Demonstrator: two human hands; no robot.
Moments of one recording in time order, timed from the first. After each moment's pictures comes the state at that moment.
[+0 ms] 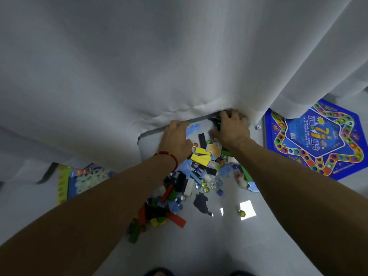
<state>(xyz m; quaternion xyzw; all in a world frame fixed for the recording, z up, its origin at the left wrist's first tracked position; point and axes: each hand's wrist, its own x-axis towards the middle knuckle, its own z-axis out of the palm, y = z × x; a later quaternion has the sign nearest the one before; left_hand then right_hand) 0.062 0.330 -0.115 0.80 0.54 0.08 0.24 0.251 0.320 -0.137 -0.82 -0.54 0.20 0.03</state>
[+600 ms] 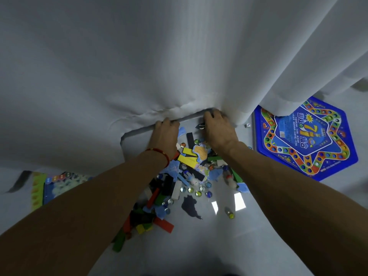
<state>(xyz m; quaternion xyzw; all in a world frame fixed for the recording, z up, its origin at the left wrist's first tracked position) 0.077 0.355 -0.139 0.87 0.48 -0.05 0.06 0.252 0.320 -0.158 -0.76 -0.63 0.12 0.06</state>
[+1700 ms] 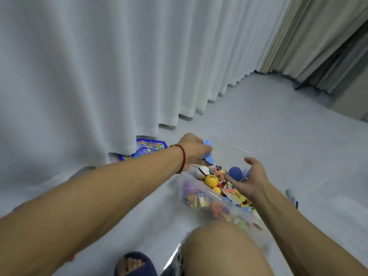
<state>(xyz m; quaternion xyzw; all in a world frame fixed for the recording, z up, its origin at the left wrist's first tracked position) 0.322 -0.003 0.209 0.64 0.28 0.00 0.71 0.415 -0.161 0.156 -0.49 0.25 0.31 0.78</state>
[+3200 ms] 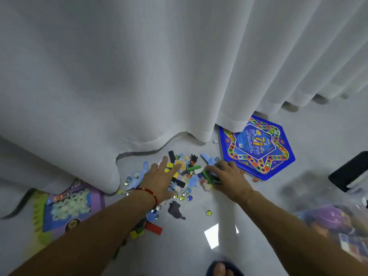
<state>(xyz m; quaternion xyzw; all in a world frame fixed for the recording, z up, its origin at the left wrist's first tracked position) 0.057 0.261 -0.103 0.89 0.40 -0.16 0.13 0.303 0.154 -0.122 -0.74 -0.65 0.17 -0.03</state>
